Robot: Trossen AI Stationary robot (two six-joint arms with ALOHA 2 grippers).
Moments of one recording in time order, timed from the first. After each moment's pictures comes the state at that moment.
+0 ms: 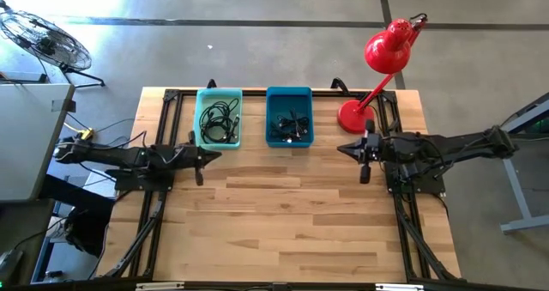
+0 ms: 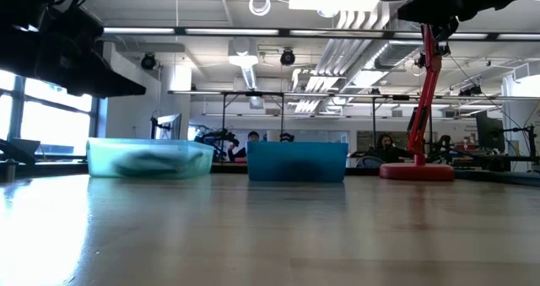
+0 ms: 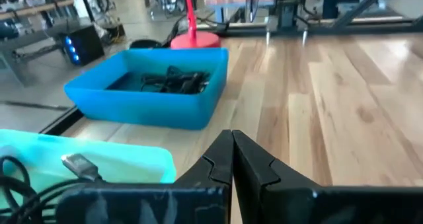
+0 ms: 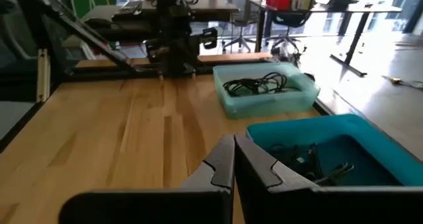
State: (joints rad) left arm -0.11 0.25 0.03 0.03 -0.39 0.02; right arm 0.14 0.57 0.50 -0.13 0.32 0.06
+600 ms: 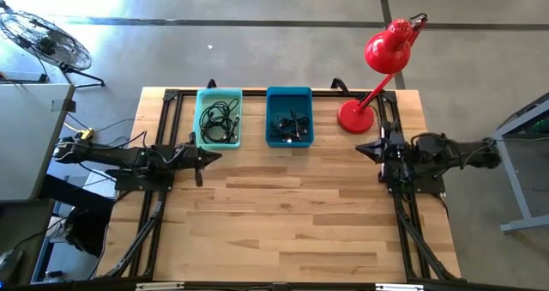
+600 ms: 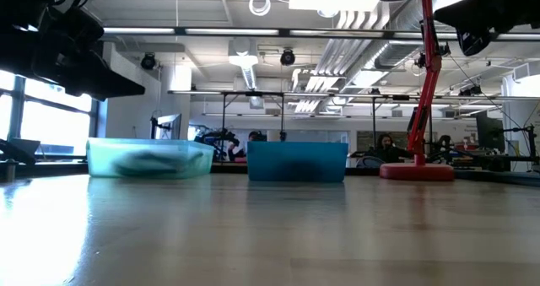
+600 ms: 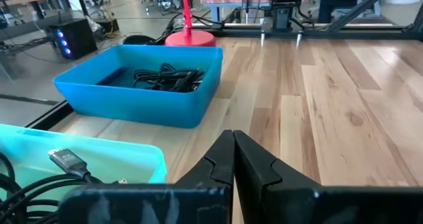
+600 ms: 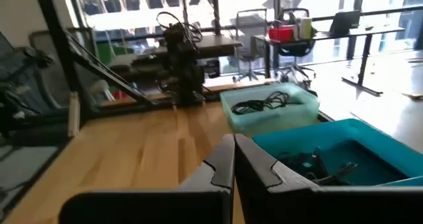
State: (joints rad) left arm -0.11 0.26 0.02 0.04 -0.37 -0.03; right arm 0.14 0.12 0.34 -0.26 0.29 0.12
